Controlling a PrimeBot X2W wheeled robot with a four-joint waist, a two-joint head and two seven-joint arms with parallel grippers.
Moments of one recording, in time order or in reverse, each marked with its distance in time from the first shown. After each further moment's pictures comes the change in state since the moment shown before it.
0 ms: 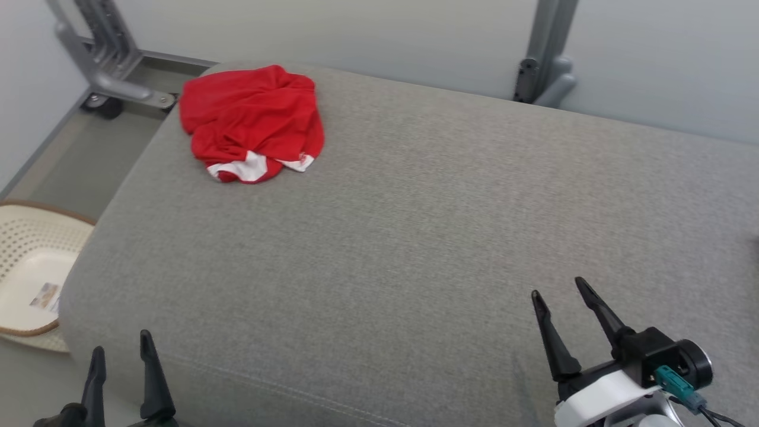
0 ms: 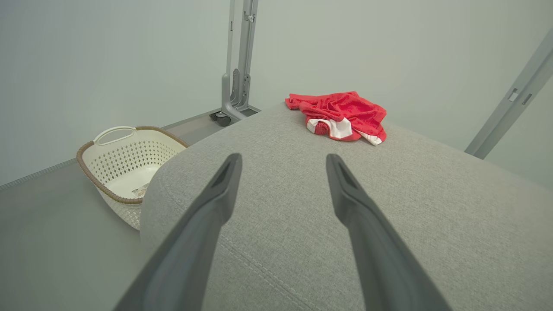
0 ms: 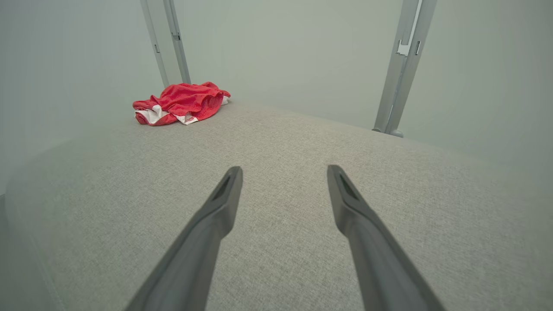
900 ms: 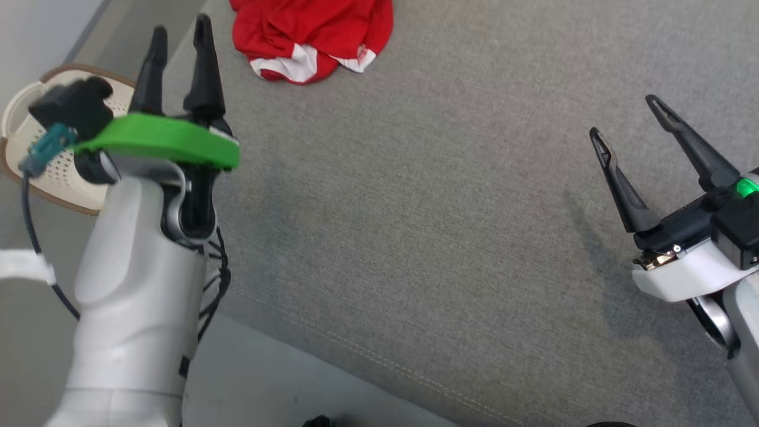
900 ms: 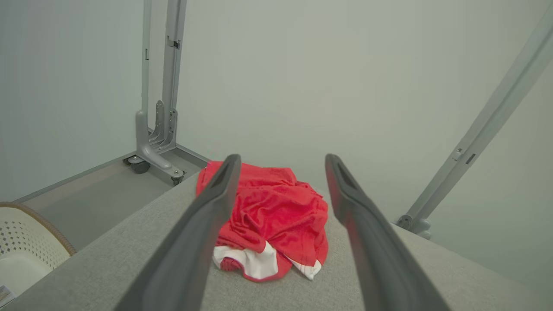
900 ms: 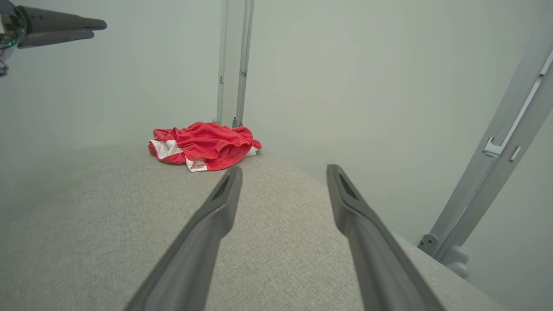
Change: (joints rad) left arm -0.877 0.012 -0.237 0.431 -0.303 -0.106 0.026; right arm -0.362 -0.357 0.086 -0.189 0.022 0.000 0.000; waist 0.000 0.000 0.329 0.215
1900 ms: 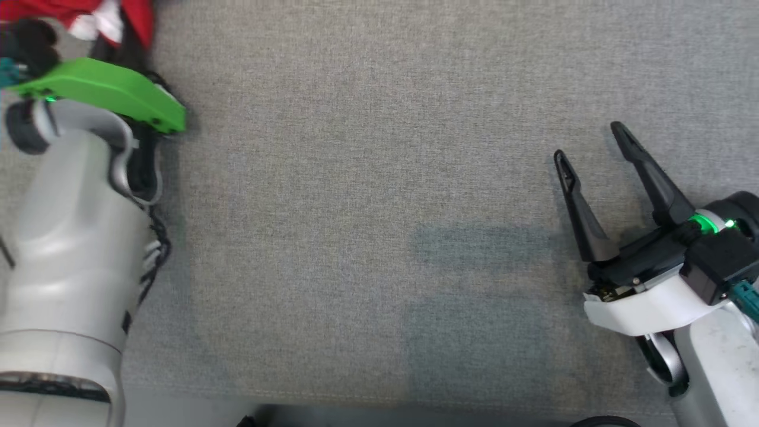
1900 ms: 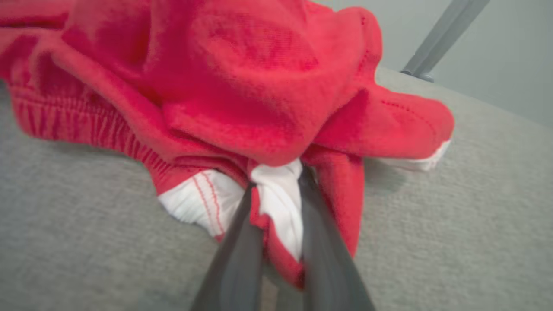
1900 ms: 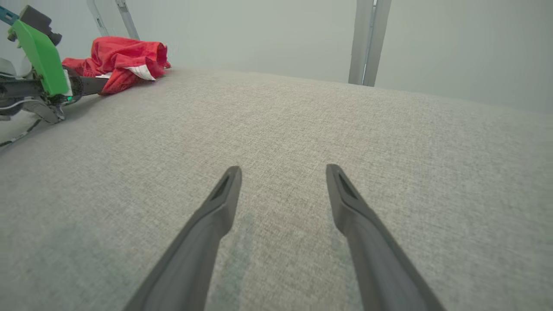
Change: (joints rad) left arm -0.286 0.151 -0.201 0.435 -0.123 0.002 -0.009; right arm 0.098 0.160 -0.019 -0.094 0.017 0.000 0.000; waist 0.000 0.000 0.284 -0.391
